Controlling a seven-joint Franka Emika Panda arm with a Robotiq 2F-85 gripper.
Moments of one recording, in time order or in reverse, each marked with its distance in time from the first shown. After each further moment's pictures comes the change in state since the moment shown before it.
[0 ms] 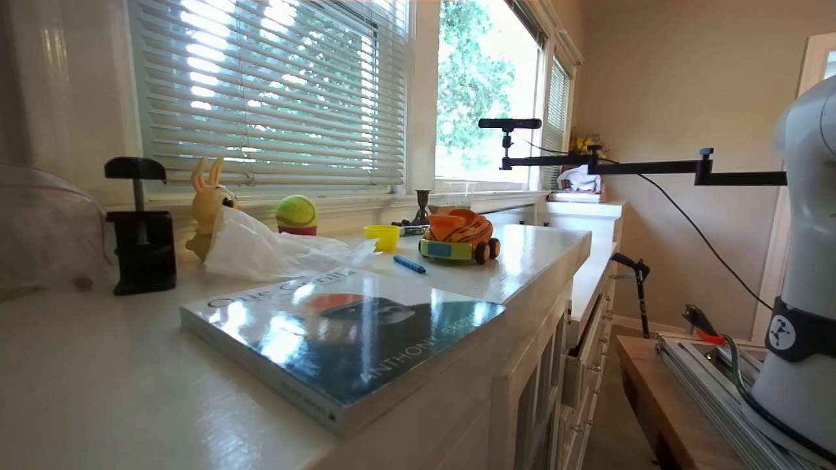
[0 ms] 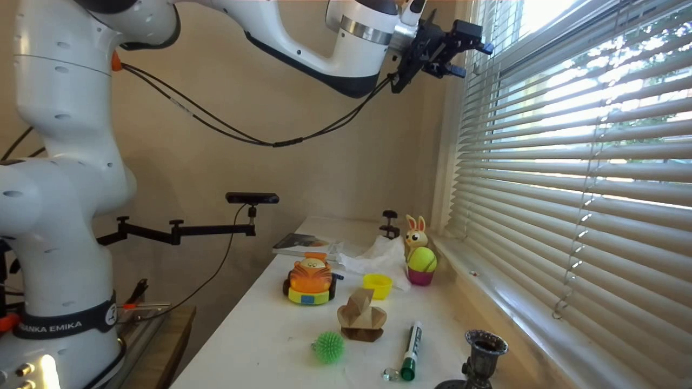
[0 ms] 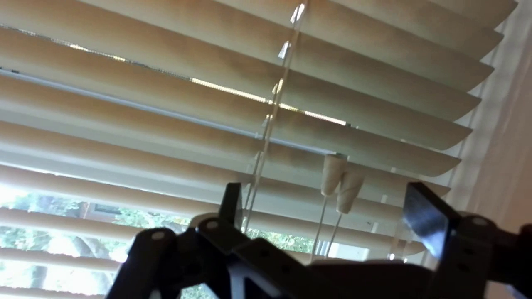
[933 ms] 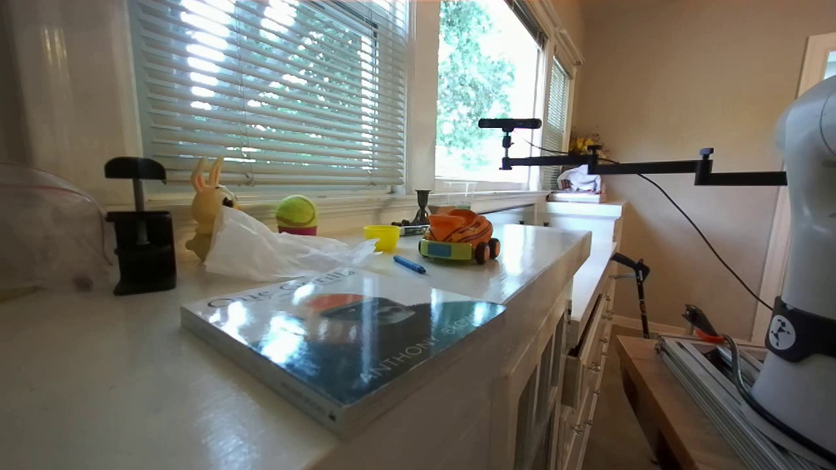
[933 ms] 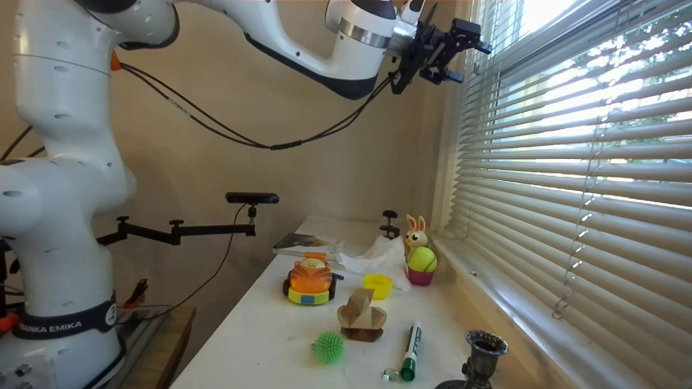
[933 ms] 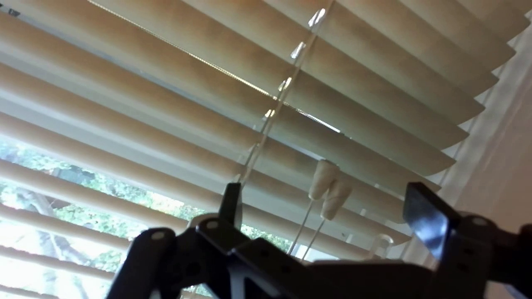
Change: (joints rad) arm -0.001 -0.004 0.010 -0.015 0.028 -0.002 -0.221
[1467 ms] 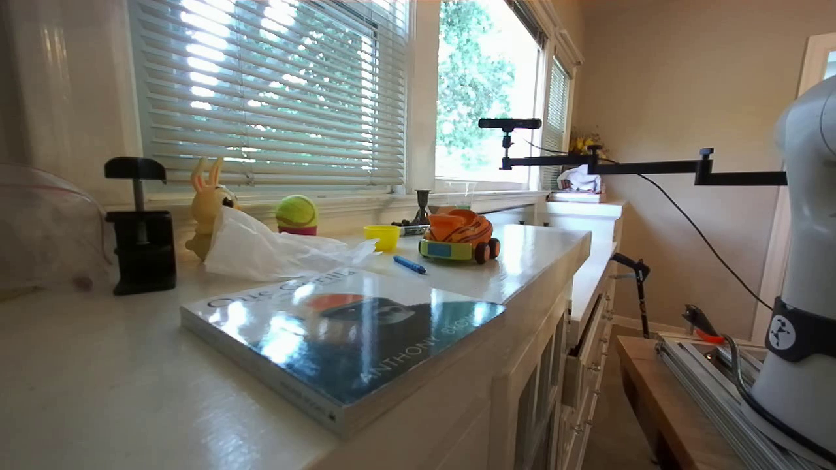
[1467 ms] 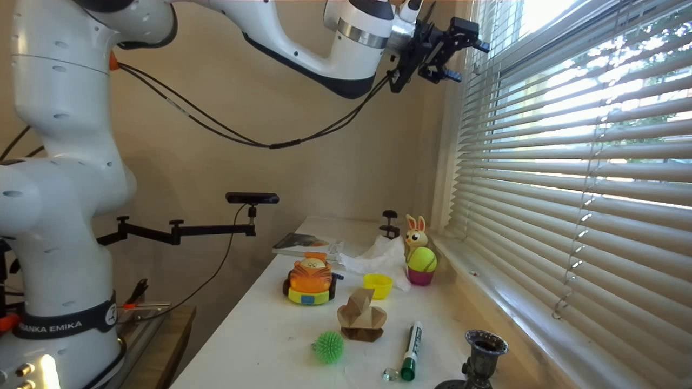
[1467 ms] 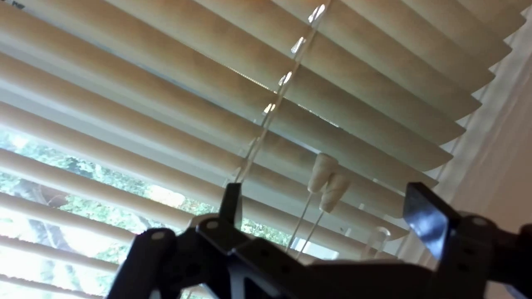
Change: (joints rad) arm 0.000 -0.010 0.003 -0.008 0.027 0.000 -0.031
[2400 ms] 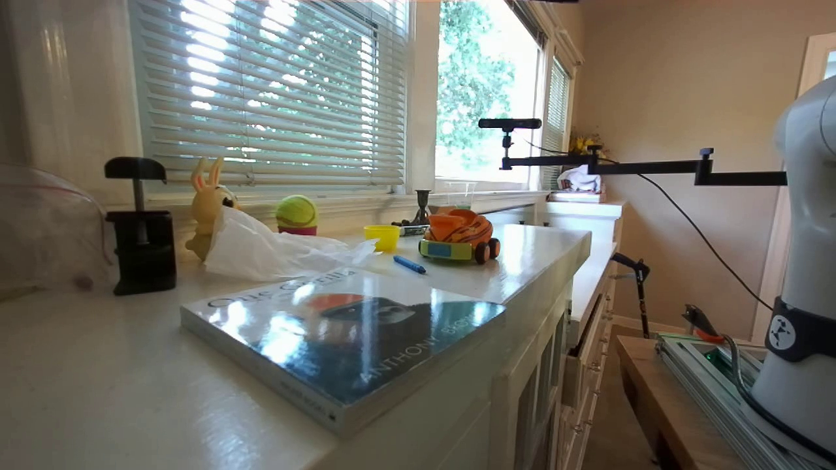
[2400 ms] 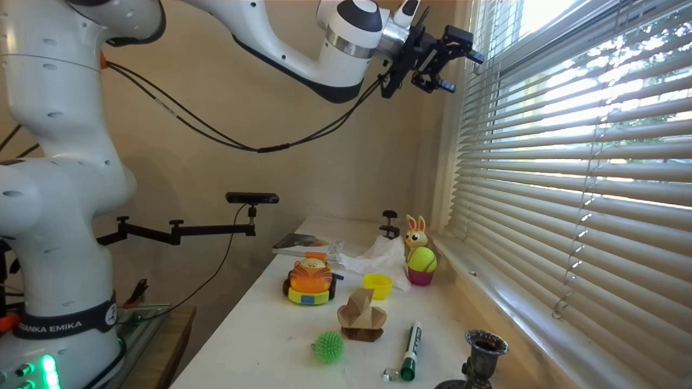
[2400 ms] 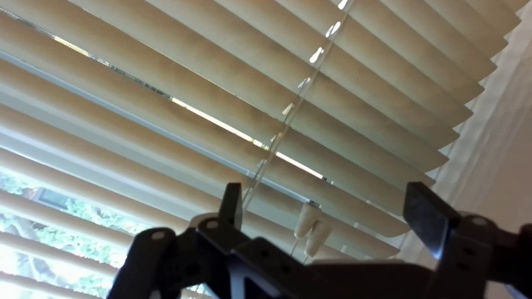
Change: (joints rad) arm 0.000 -0.065 0.000 -0.118 0.124 -0.031 -0.149
